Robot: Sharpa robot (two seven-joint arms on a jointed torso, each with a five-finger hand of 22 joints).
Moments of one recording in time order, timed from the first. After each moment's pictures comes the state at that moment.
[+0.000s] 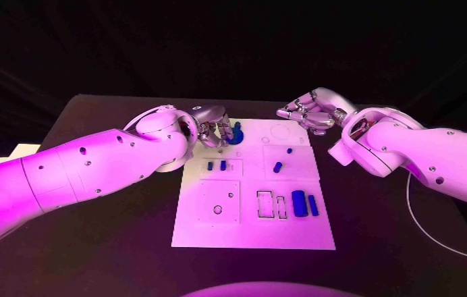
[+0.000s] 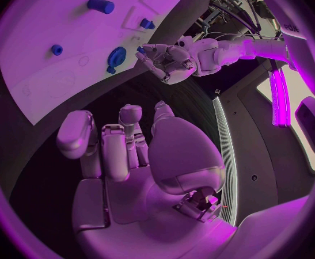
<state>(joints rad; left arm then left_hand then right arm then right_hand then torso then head) 1.23 -0.66 0.01 1.45 -1.44 -0.14 -0.24 1.50 -0.15 0.45 0.06 0.10 1.12 0.14 0.10 0.11 1.20 0.07 0.19 0.08 1.46 -0.02 1.40 1.18 0.10 1.46 0.08 1.15 1.31 1.25 -0.93 -0.03 1.60 -0.93 -0.37 0.01 1.20 0.09 -0.17 0.29 0.31 1.00 0.14 0.07 0.07 1.24 0.06 0.91 1.01 1.47 -0.03 1.41 1.30 0.09 1.29 0.09 1.29 1.03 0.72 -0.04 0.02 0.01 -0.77</state>
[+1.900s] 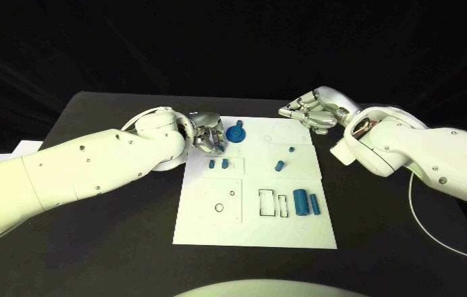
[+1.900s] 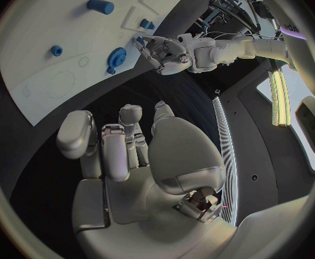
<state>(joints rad) 1.22 -0.67 0.00 1.42 -1.41 -0.04 -0.28 1.50 -0.15 0.46 0.06 0.10 1.12 0.15 0.09 0.10 1.20 0.07 0.18 0.08 1.46 -0.01 1.40 1.17 0.09 1.46 0.08 1.15 1.31 1.25 -0.93 -0.03 1.60 -0.93 -0.37 0.02 1.20 0.09 -0.17 0.29 0.31 1.00 0.14 0.07 0.07 1.24 0.06 0.91 1.01 1.47 -0.03 1.41 1.30 0.09 1.29 0.09 1.29 1.03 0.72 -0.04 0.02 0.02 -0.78</state>
